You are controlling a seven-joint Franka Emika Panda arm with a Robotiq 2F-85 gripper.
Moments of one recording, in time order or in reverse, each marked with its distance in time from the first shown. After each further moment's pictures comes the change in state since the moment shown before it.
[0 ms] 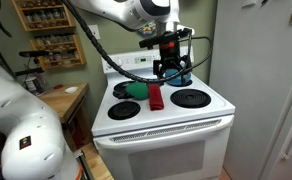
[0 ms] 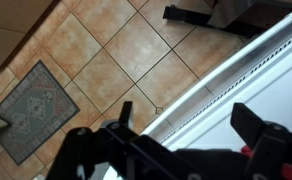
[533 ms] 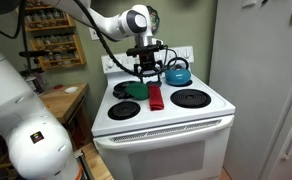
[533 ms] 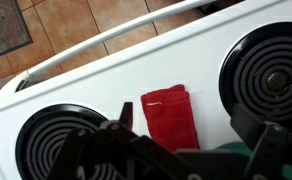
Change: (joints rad) arm 0.196 0.101 0.132 -0.012 0.103 0.155 -0.061
